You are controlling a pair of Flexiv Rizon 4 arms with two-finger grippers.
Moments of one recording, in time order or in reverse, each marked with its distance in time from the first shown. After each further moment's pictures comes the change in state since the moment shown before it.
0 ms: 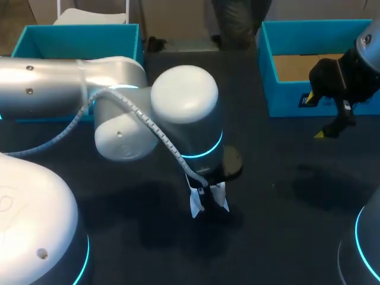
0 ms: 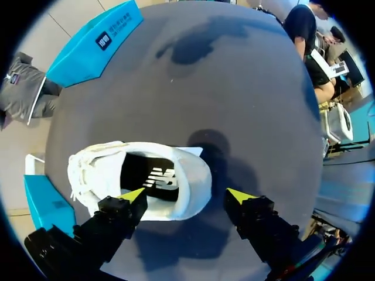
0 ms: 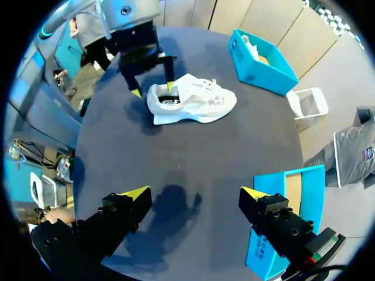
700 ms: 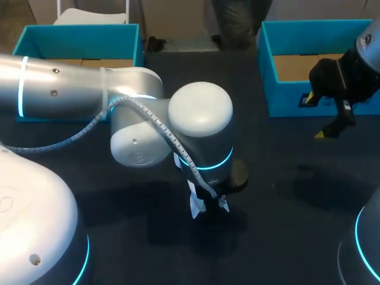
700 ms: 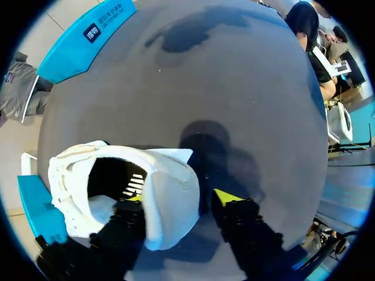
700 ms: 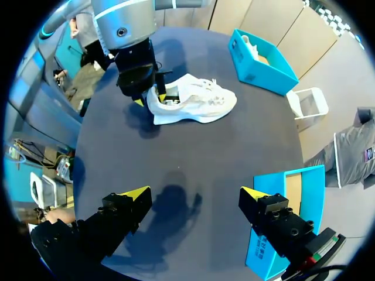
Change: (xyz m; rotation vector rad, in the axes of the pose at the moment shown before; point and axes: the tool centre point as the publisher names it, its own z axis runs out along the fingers) left arm 0.018 -0.003 0.028 -0.043 0.028 -0.011; right arm 0.000 0.000 0.000 0.000 0.000 0.000
